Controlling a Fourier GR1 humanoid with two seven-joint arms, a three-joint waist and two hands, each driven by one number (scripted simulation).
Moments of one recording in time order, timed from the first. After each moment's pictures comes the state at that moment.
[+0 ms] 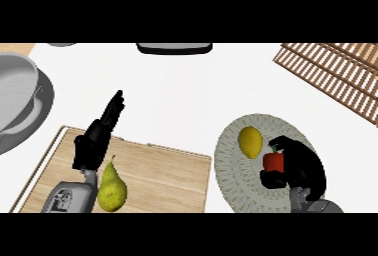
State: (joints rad) left arm -0.16 0.10 -0.07 -1.45 -0.12 0.02 0.02; right arm -0.06 -0.16 0.29 -1.71 0.87 0.13 0.98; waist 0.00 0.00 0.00
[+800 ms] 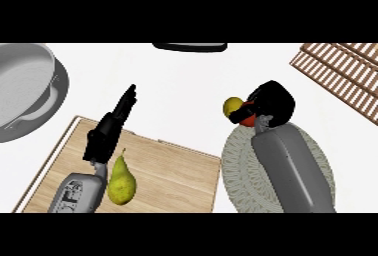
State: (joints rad) left arm -0.22 0.08 -0.09 -1.42 -0.13 -0.01 0.02; right arm -0.60 -0.02 0.11 -1.23 1.00 0.00 1.12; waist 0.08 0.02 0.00
